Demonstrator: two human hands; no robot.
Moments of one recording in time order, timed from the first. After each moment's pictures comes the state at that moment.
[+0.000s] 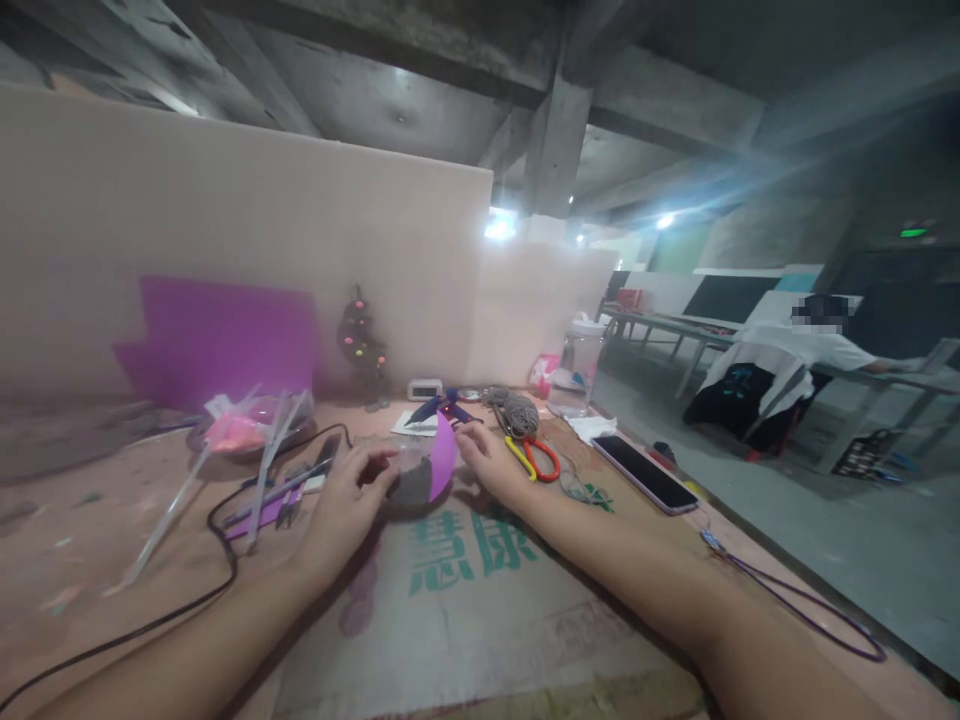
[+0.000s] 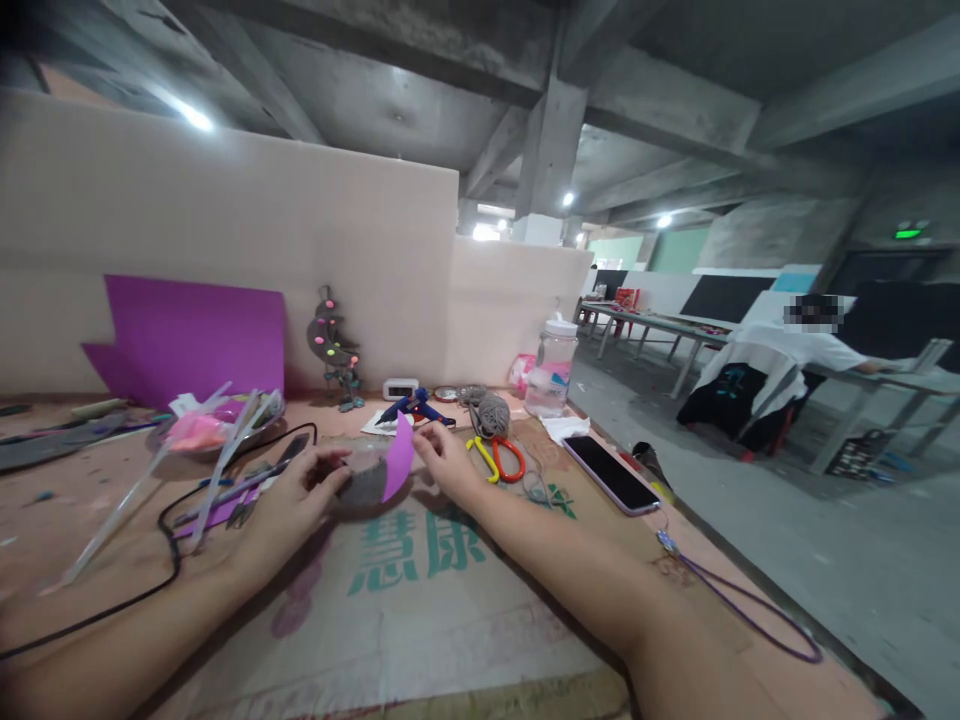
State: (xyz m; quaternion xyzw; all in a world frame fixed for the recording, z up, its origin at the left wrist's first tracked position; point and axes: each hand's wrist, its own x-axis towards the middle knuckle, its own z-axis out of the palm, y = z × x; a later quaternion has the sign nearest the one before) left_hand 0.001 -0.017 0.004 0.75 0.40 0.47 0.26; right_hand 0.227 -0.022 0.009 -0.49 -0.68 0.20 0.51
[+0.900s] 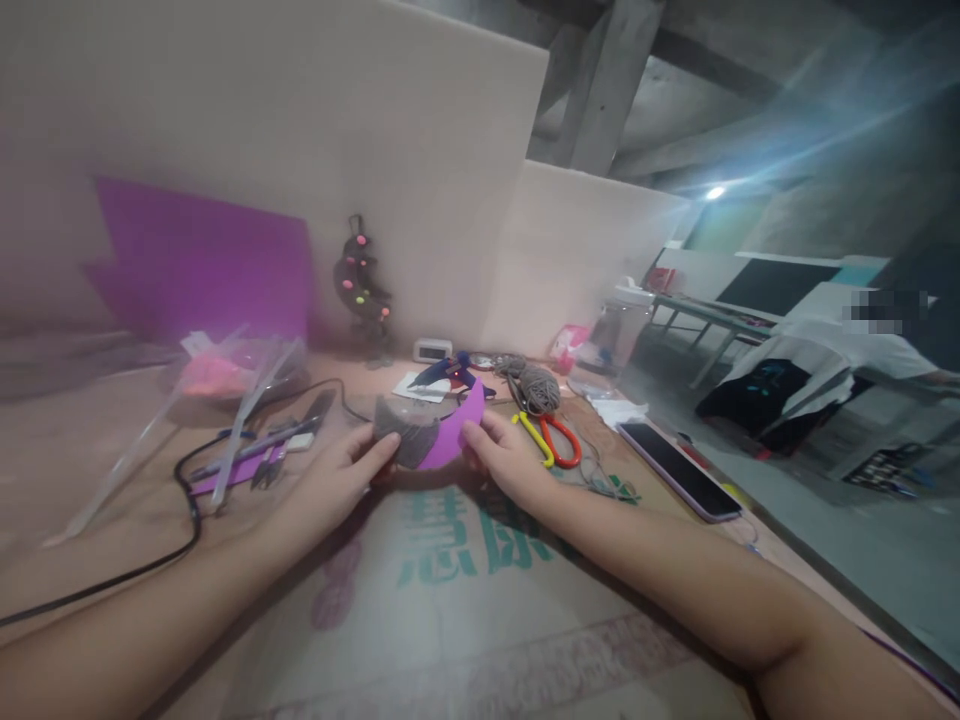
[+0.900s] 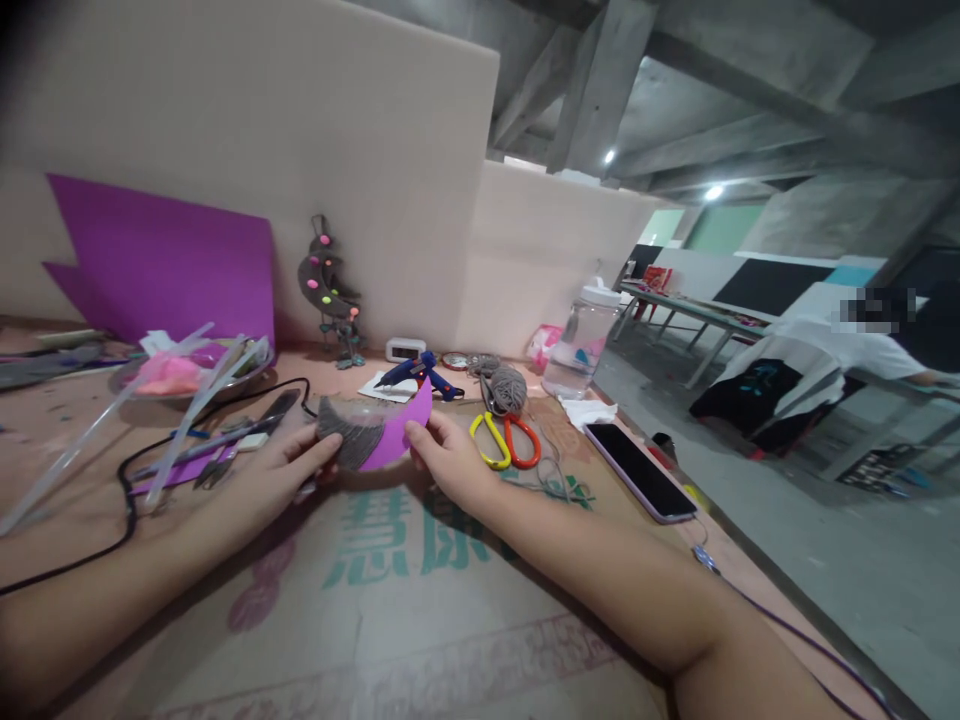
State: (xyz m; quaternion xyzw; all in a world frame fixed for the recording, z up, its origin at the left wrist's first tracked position) left_hand 0.007 -0.015 -0.002 0.69 0.40 0.41 0.44; right_hand 0.220 -0.039 0.009 -0.47 -0.63 0.39 0.48
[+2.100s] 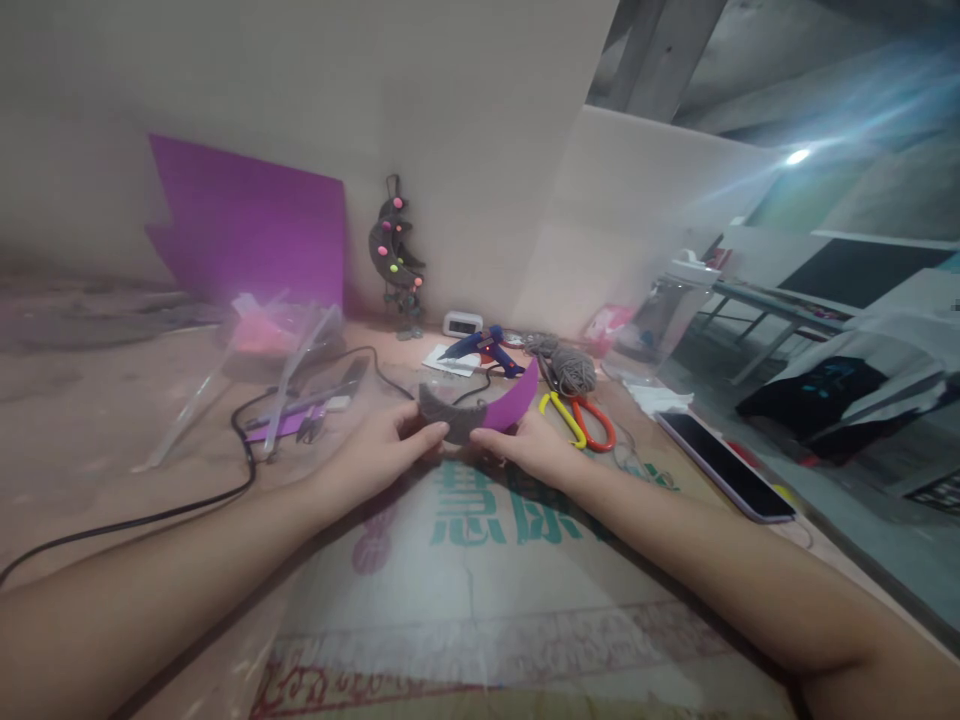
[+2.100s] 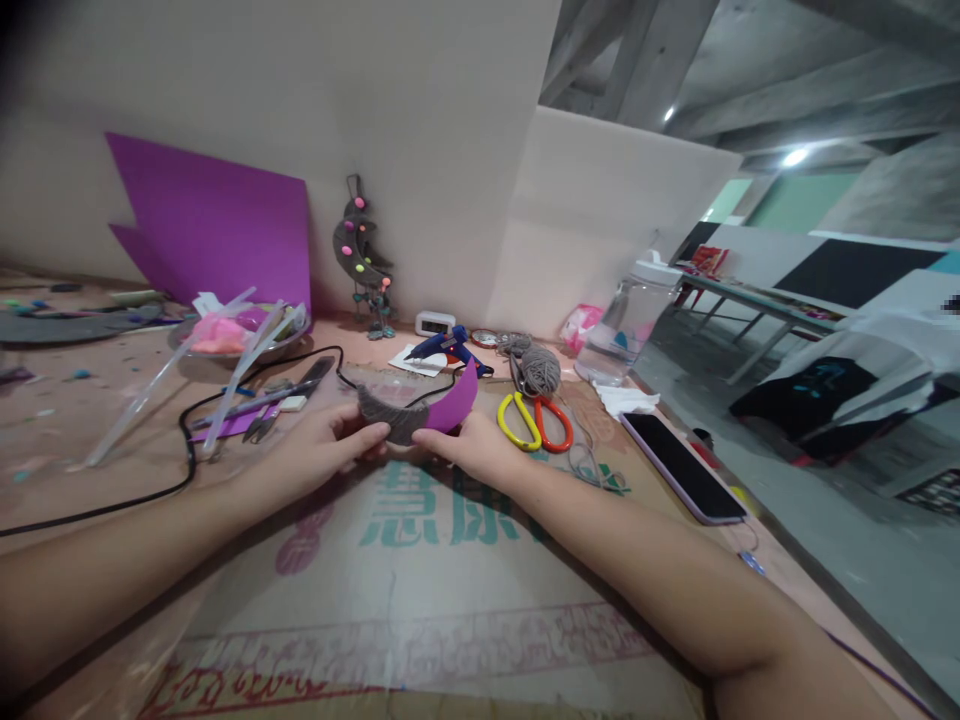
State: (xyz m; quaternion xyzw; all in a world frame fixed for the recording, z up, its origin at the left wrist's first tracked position) left_hand 0.009 -0.023 0.003 0.70 0.39 0.34 0.49; right_hand 0.222 -0.038 0.011 -0.51 -0.68 0.39 0.34
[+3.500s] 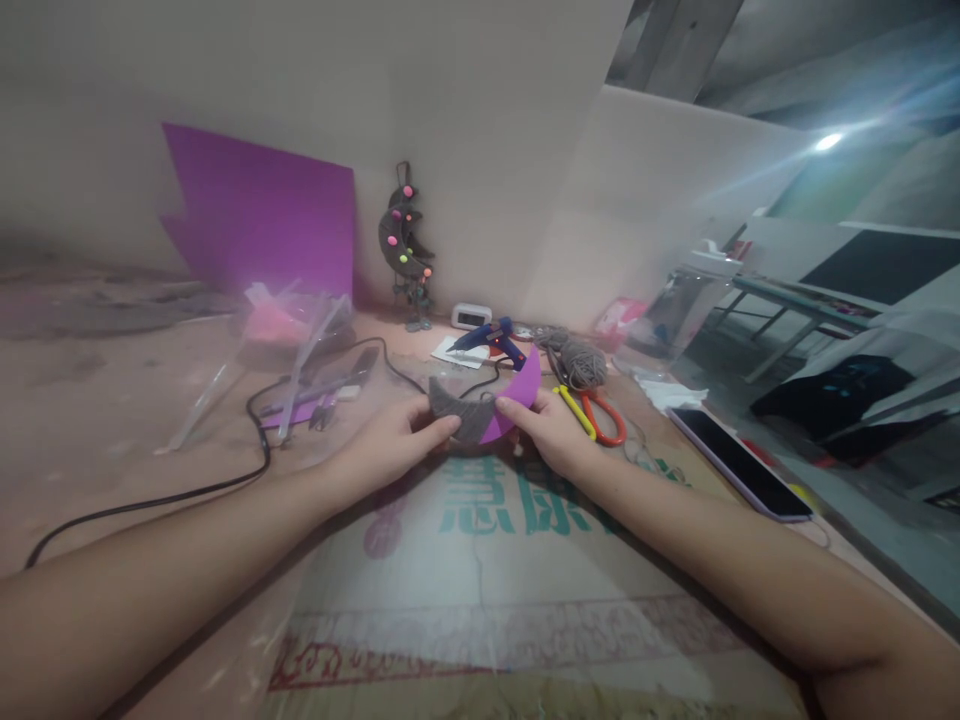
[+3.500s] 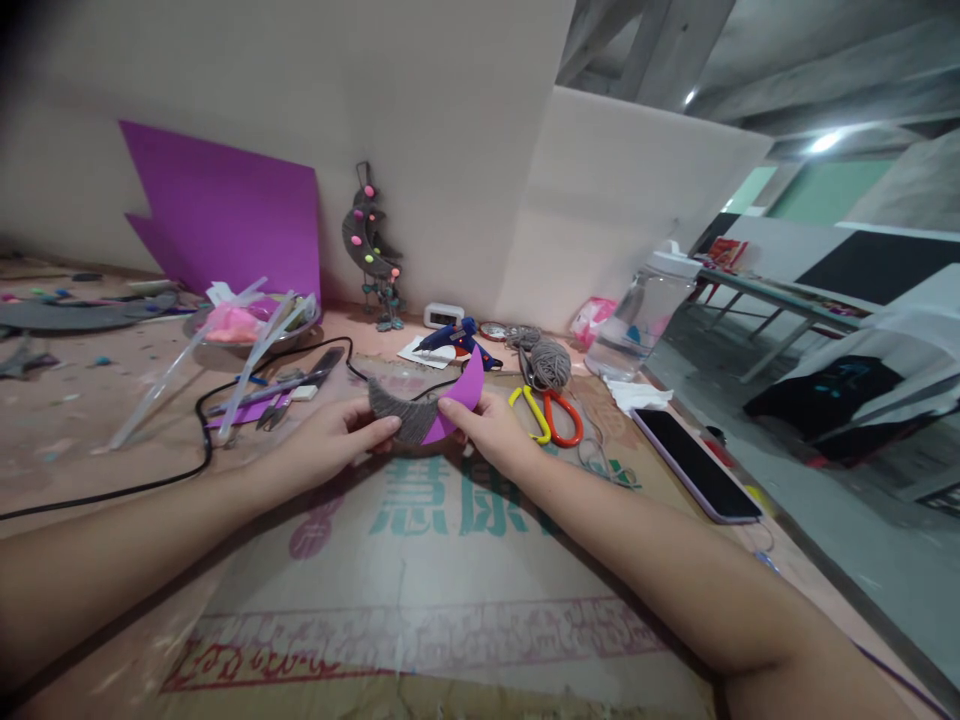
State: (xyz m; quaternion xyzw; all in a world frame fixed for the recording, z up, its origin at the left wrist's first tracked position) left_hand 0.009 -0.023 0.003 0.74 0.38 0.33 0.44; right_hand 0.223 -0.039 0.012 -0.50 -0.62 0.42 0.43
